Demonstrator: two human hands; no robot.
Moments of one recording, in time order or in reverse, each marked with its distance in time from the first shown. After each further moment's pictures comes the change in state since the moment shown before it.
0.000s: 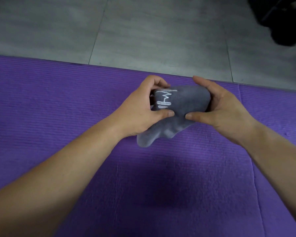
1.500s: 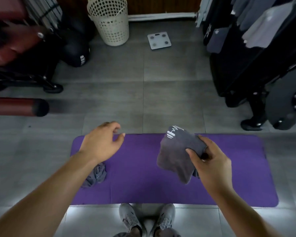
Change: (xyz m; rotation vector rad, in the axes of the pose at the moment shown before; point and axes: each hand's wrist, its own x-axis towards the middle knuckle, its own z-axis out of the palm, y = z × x) left_hand -0.140 0.592 -0.430 0.873 0.074 -0.308; right_hand -0.208 -0.667 0.016 -0.135 0.555 0.188
